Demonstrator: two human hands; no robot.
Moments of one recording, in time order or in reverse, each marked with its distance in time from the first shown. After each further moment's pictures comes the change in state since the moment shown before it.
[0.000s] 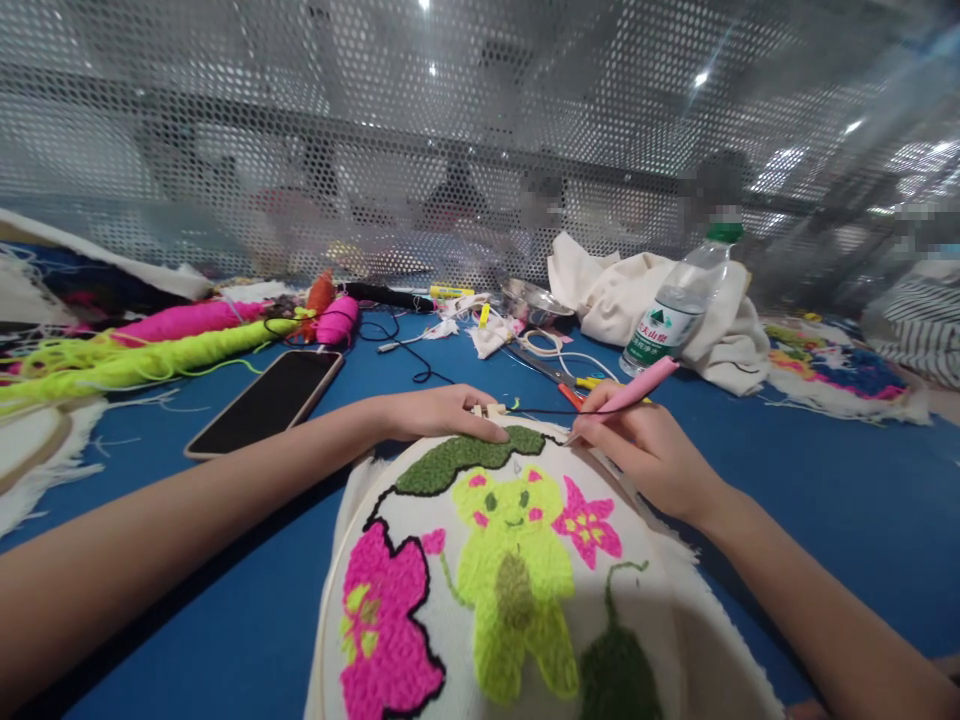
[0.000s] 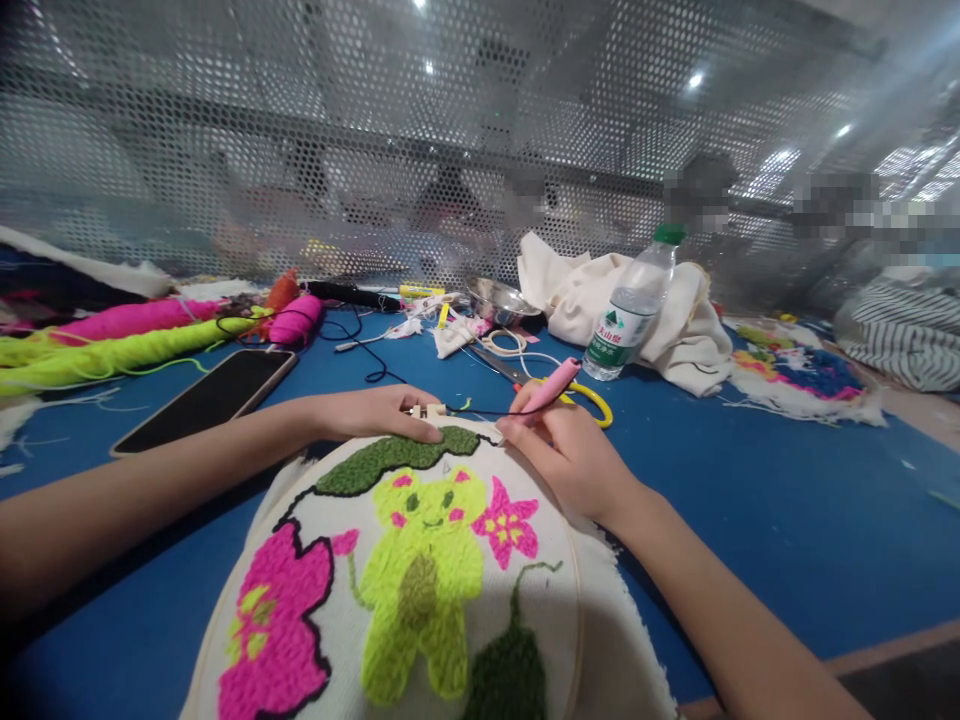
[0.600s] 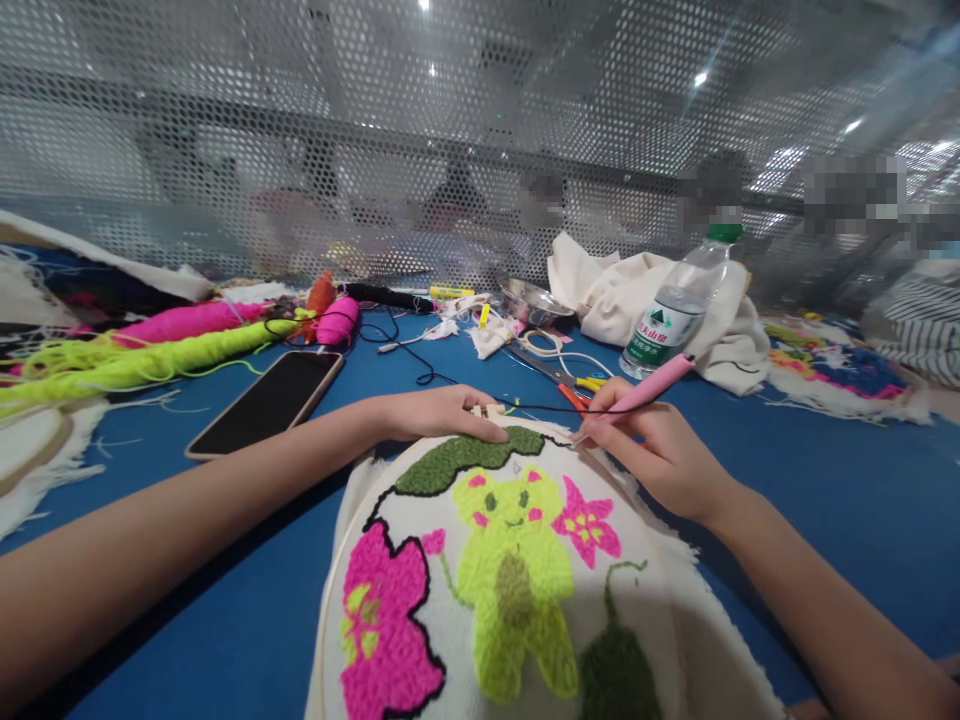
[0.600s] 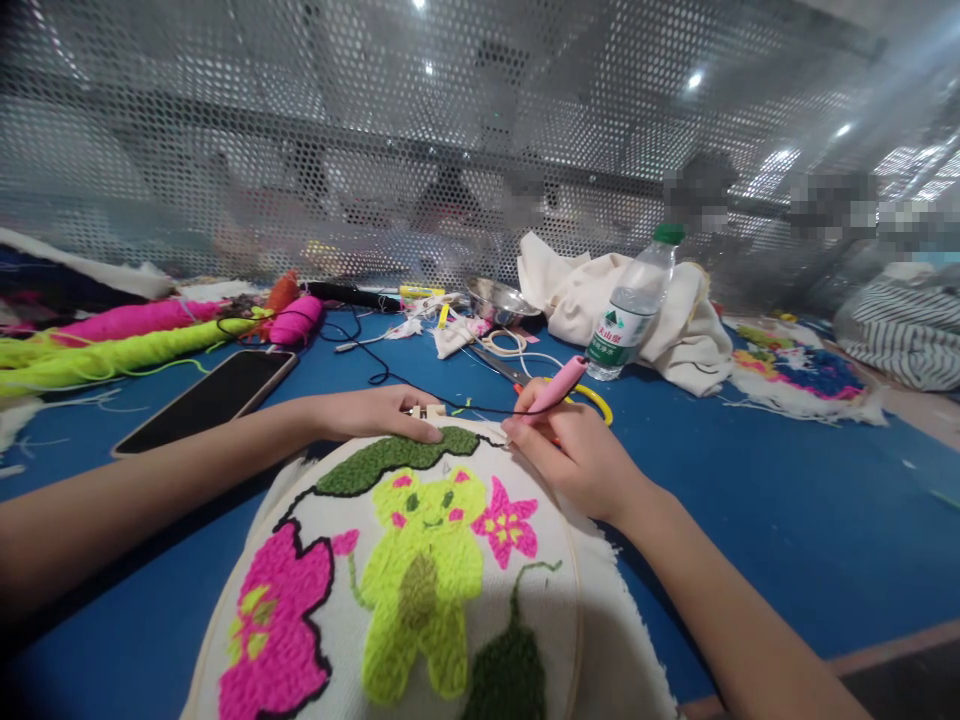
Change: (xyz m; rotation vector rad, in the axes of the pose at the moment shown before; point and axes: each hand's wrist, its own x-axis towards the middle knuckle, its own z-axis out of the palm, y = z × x) left_hand 0.000 -0.001 0.000 -0.022 -0.010 0.001; right_hand -0.002 -0.002 -0.008 -0.064 -0.014 -0.084
